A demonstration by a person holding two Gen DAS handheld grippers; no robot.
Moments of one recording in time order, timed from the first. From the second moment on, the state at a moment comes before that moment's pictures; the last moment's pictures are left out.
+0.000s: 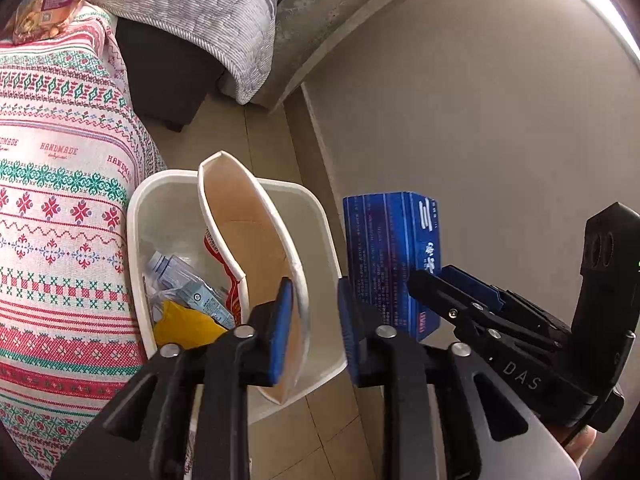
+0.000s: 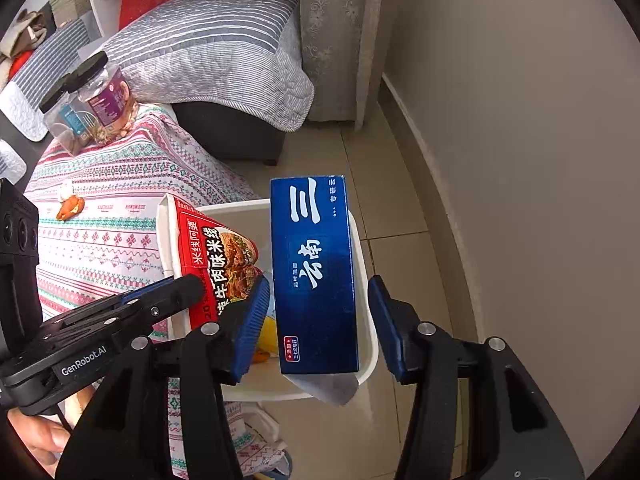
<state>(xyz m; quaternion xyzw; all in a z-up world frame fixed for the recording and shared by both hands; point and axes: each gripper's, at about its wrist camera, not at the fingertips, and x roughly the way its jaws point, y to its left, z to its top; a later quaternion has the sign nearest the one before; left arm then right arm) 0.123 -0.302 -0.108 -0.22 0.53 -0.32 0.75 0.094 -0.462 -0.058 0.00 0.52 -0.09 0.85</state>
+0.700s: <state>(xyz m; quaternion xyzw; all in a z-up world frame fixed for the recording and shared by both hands) 0.148 -0.177 -0.057 -0.18 0.47 -0.23 0.83 0.108 -0.423 -0.016 0.04 0.46 -0.07 0.89</state>
